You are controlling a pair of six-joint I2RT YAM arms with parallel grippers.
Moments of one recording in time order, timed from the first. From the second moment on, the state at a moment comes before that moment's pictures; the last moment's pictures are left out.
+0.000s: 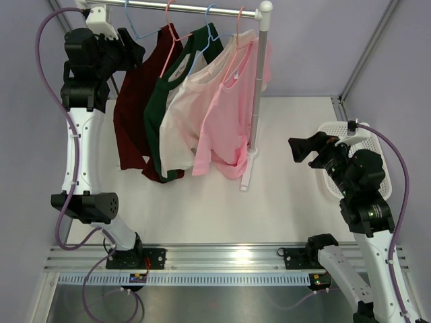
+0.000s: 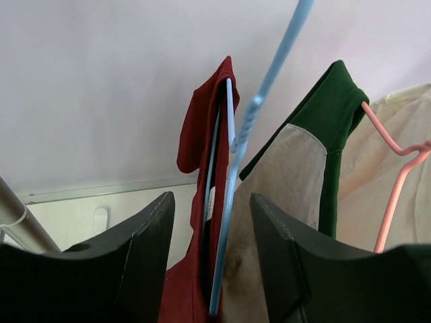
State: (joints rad) left arm -0.02 1.67 2.18 -0.58 0.26 -0.18; right arm 0.19 0.65 1.01 -0.44 -0.13 0.46
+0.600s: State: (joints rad) left arm -0.02 1.67 2.16 -0.54 0.23 -0.19; right arm 0.19 0.67 1.00 -0.43 -0.14 0.46
